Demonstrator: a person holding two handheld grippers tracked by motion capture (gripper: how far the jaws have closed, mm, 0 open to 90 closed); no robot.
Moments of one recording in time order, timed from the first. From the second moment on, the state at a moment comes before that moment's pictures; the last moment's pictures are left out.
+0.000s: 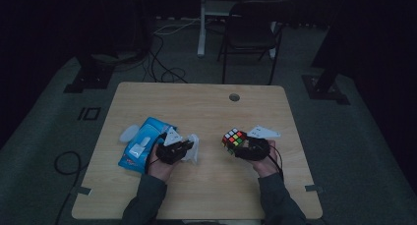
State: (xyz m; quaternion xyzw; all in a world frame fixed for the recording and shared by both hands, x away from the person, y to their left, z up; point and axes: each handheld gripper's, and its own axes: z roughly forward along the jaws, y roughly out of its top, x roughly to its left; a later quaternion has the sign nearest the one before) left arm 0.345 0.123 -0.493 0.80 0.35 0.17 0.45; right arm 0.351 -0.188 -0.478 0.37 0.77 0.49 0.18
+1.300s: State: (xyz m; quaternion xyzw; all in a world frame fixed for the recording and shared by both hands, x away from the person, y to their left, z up) left arm 0.353 0.124 -0.514 0.80 0.39 0.19 0.42; right arm 0.370 -0.200 -0.524 0.42 0.78 0.41 0.23
